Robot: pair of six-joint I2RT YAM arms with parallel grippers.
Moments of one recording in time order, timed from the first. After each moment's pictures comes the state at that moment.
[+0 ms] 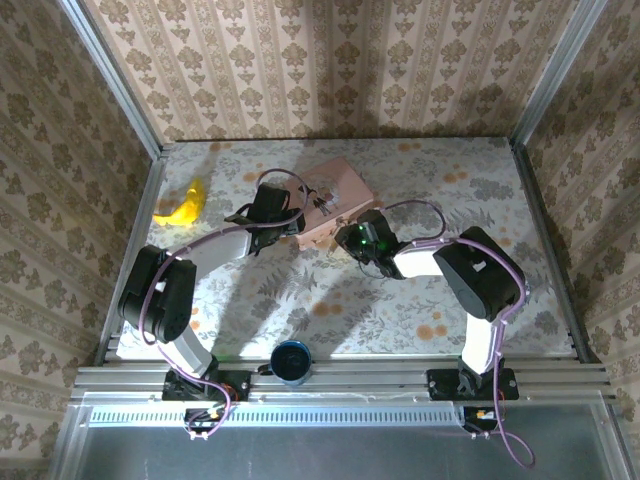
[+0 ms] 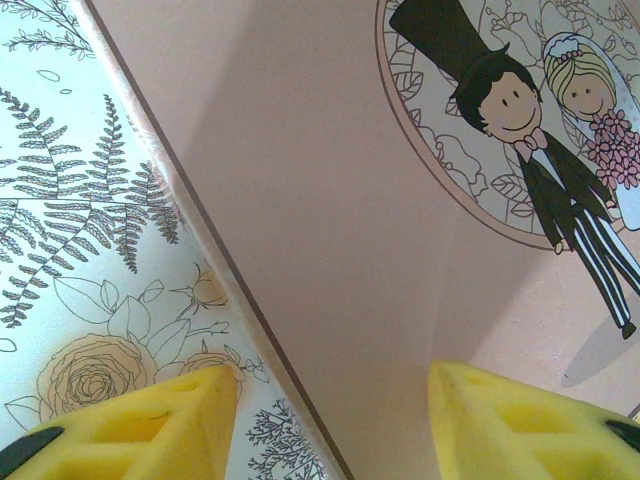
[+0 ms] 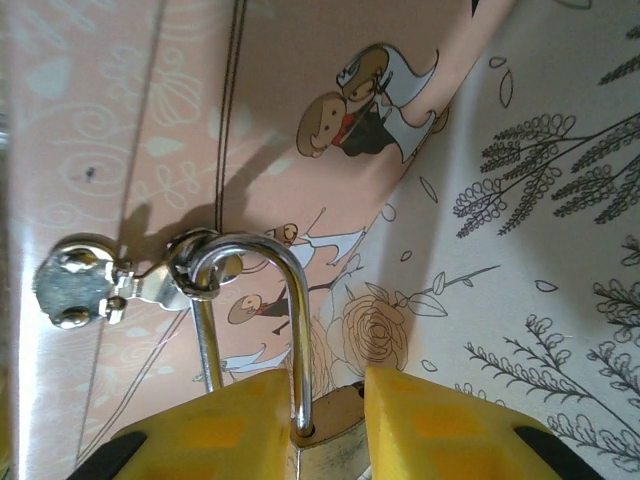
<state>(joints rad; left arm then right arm) -0.52 1.66 1.02 -0.18 -0.05 -0.54 0.56 1.88 0.87 0.39 -0.08 1.15</state>
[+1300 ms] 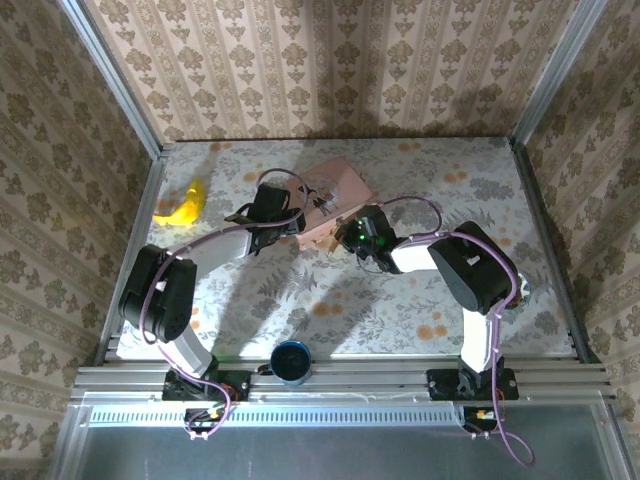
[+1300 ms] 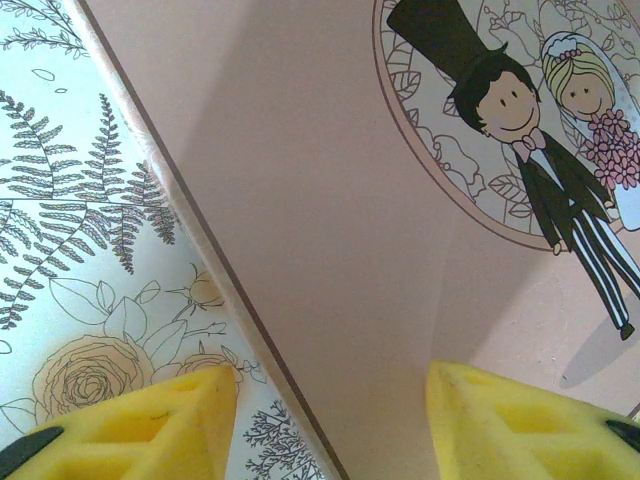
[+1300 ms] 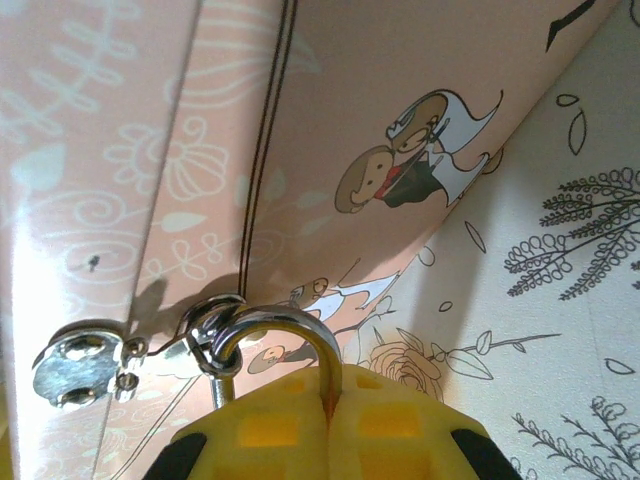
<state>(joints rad) -0.52 1.67 1.03 -0.18 -0.04 -0.54 0.53 1.94 0.92 0.42 -0.13 1.14</state>
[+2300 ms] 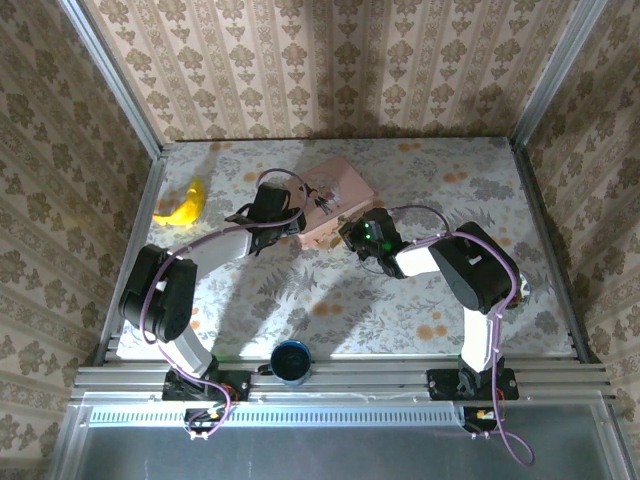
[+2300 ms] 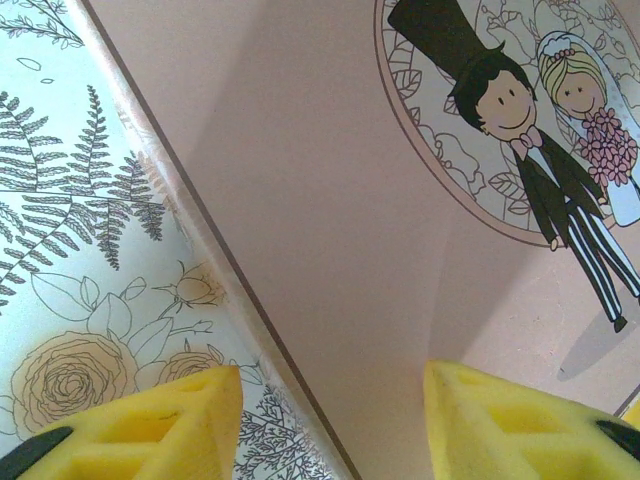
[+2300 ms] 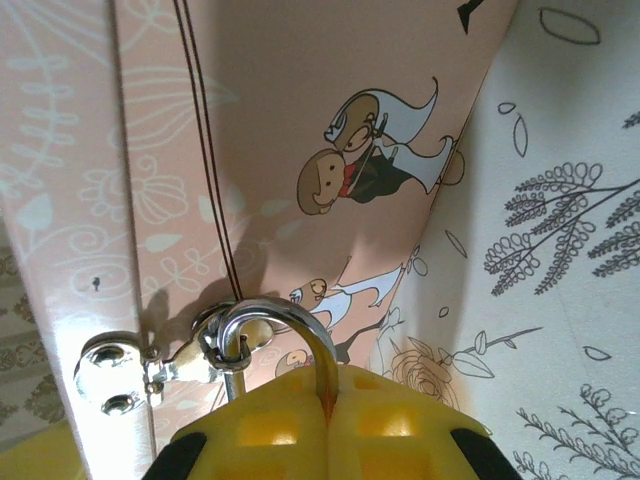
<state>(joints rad) -0.52 1.67 1.02 -0.17 -0.03 -0.58 0.51 1.94 0.85 0.56 -0.12 1.35</state>
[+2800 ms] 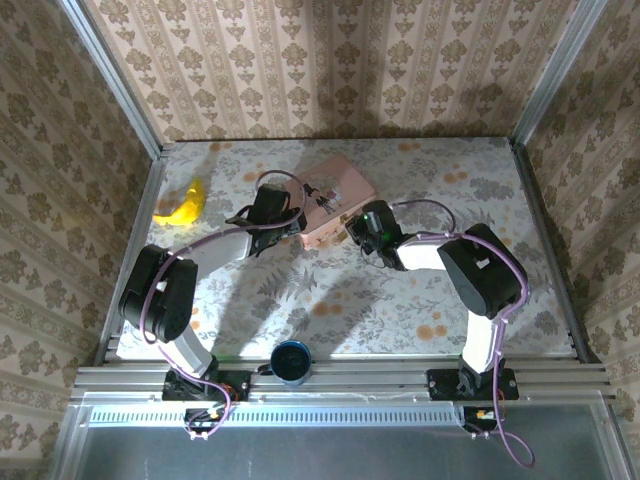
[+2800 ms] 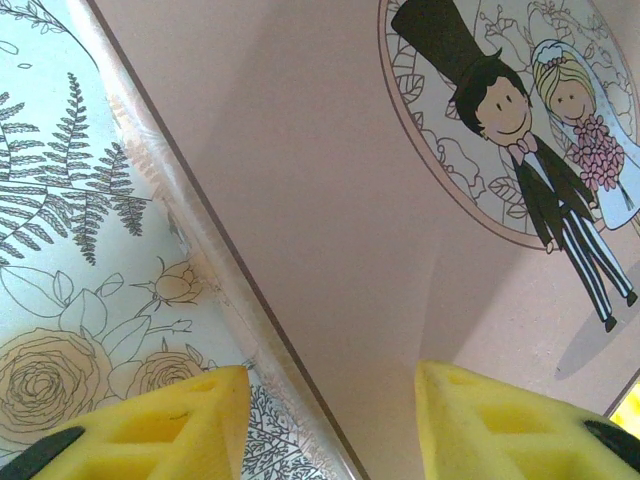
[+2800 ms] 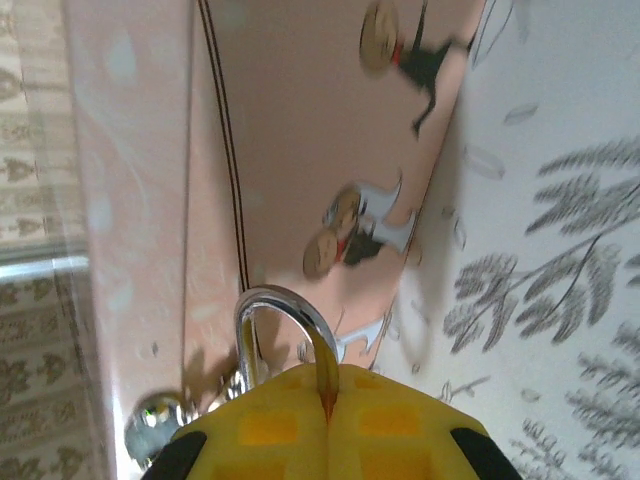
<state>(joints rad) -0.52 1.67 1.00 -0.13 -0.01 -0.62 0.49 1.88 0.92 0.35 0.02 1.35</state>
